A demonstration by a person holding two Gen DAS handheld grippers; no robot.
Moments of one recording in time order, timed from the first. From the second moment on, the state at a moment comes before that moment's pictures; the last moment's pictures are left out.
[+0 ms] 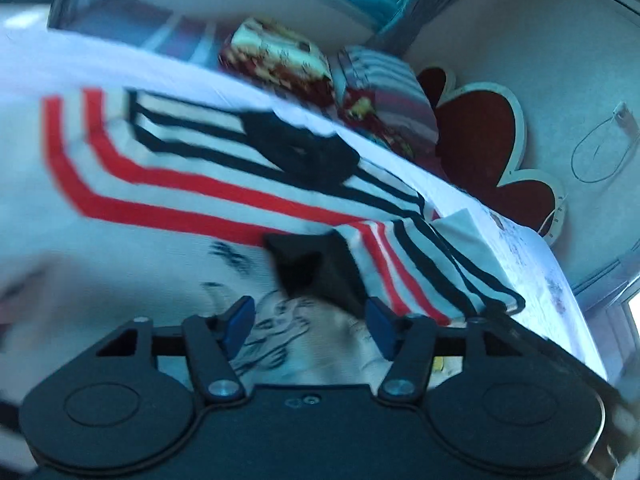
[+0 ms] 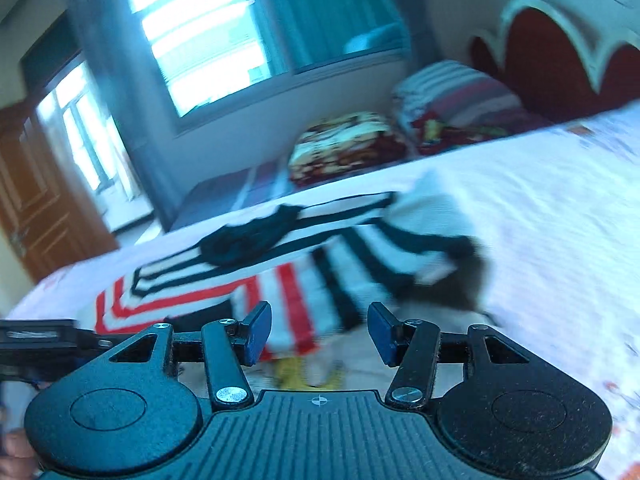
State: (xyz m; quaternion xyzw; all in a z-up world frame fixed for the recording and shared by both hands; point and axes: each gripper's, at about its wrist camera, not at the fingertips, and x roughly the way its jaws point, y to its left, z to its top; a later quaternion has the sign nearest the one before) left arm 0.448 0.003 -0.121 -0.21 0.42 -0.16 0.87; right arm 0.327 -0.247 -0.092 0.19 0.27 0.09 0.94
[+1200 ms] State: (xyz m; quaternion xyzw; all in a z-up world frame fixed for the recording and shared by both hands) left arm 0.454 0.031 -0.105 -0.10 0.37 -0.10 0.92; right arm 0.356 -0.363 -0.117 0.41 0.30 0.04 0.86
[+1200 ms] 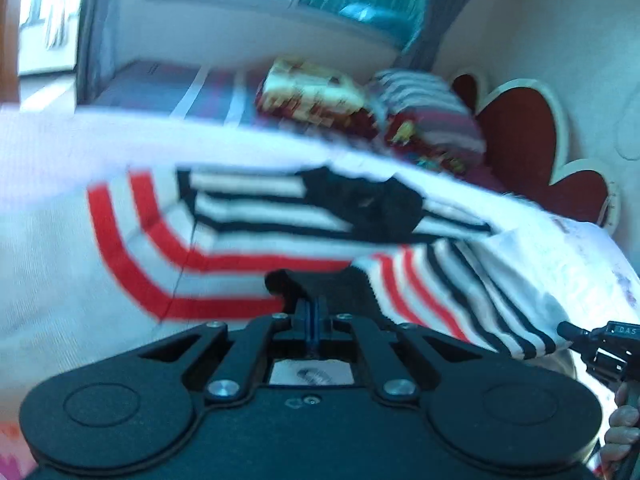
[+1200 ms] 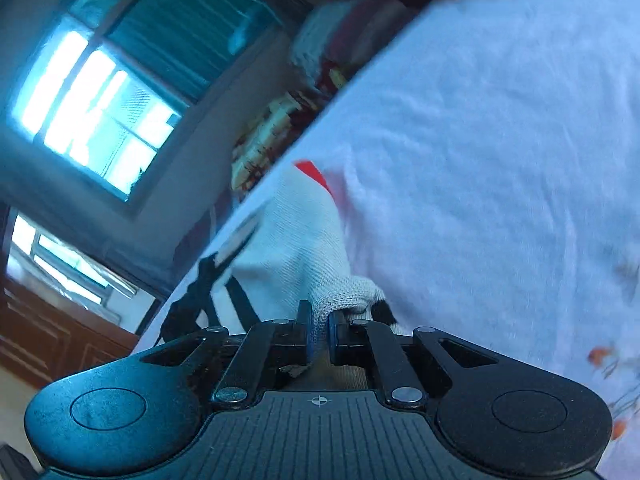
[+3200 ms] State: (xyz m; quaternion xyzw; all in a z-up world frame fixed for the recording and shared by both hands) left arm 0.489 -0.049 -0.123 0.09 0.34 0.04 0.93; right arm 0.527 -0.367 -0.111 0.14 0.32 0.12 0.93
